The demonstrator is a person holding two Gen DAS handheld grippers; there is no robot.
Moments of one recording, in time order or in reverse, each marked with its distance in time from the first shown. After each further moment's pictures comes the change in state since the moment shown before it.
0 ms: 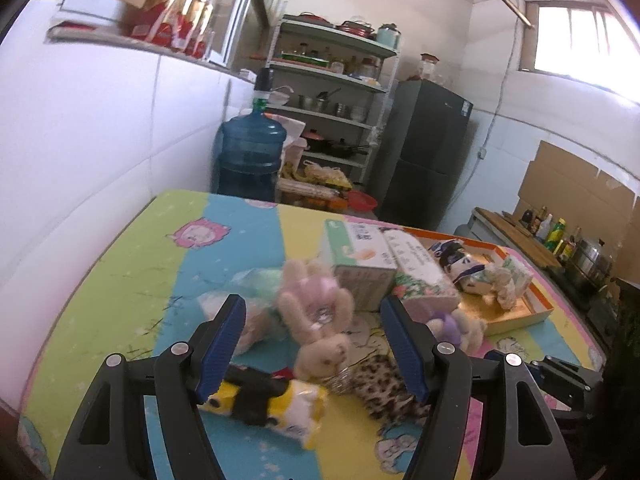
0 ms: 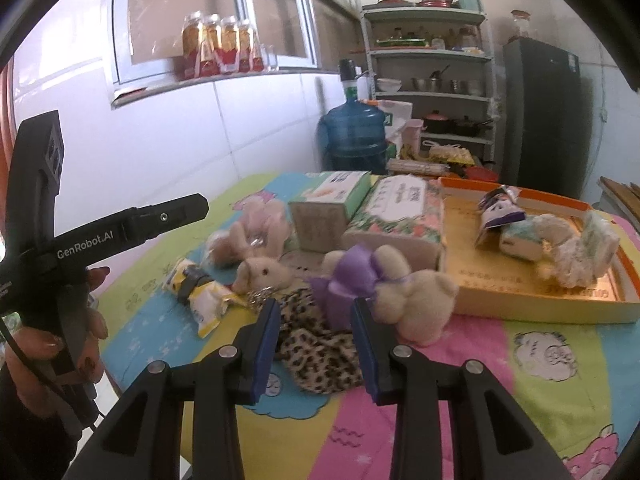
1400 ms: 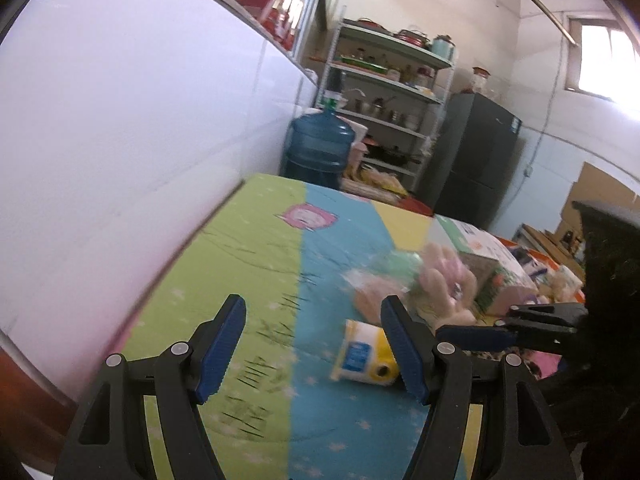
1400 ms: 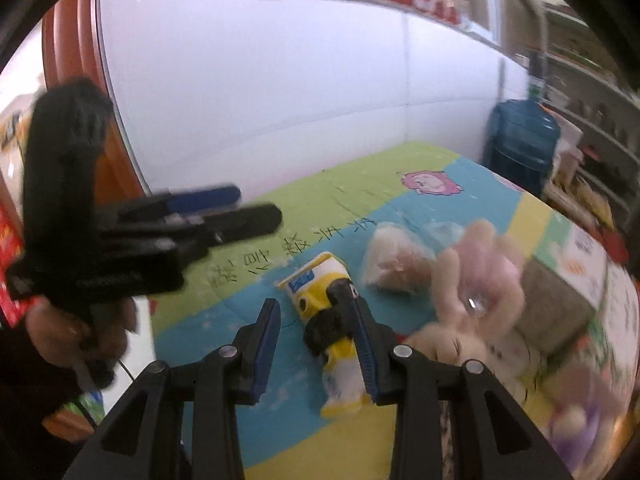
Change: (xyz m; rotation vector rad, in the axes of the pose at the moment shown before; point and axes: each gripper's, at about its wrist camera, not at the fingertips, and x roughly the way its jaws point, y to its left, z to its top) left arm -0.026 0.103 -0.028 -0.091 -0.026 0.155; right arm 0.109 0.113 0.041 -0.439 0.215 0.397
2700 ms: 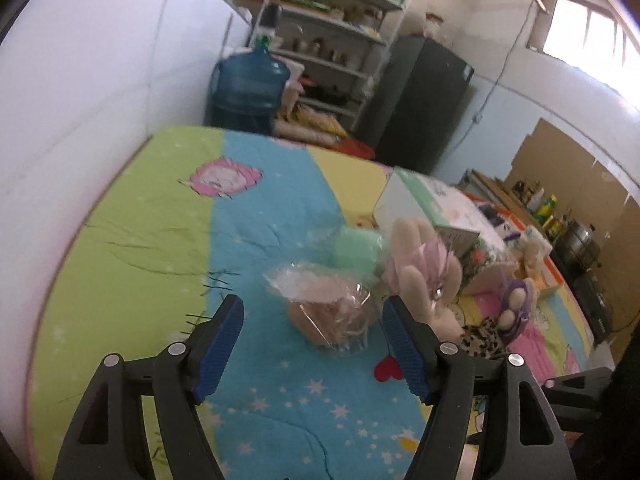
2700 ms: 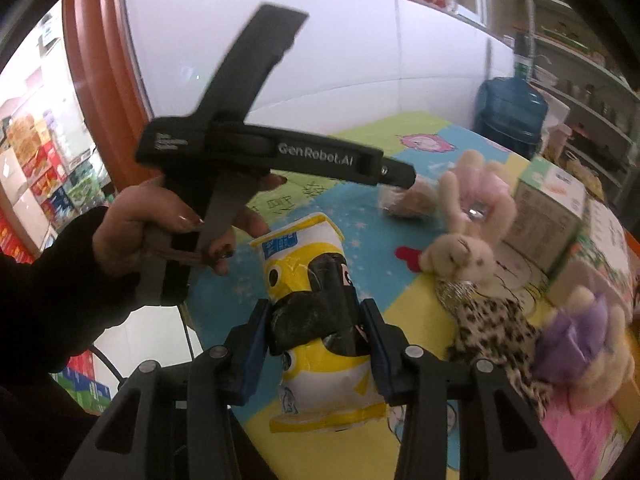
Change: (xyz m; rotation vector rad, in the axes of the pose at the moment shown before) left arm 0.094 -0.030 0.022 0.078 0.259 -0.238; right arm -0.044 0.038 -0.054 0.087 0.024 -0.025
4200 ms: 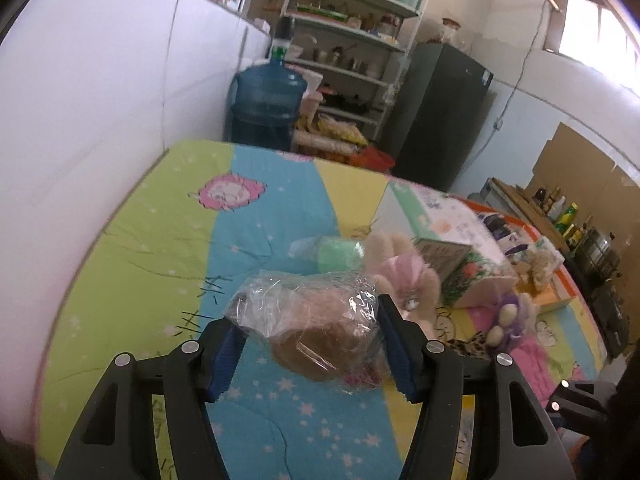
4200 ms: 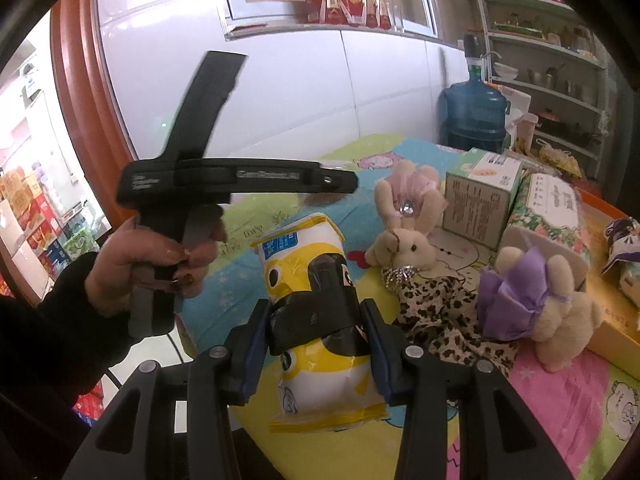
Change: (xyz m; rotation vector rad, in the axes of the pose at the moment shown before) left arm -0.029 -0.034 0.002 -0.008 -0.063 0.101; right arm -0.047 -0.036 -0.021 0.124 -0.137 -0.018
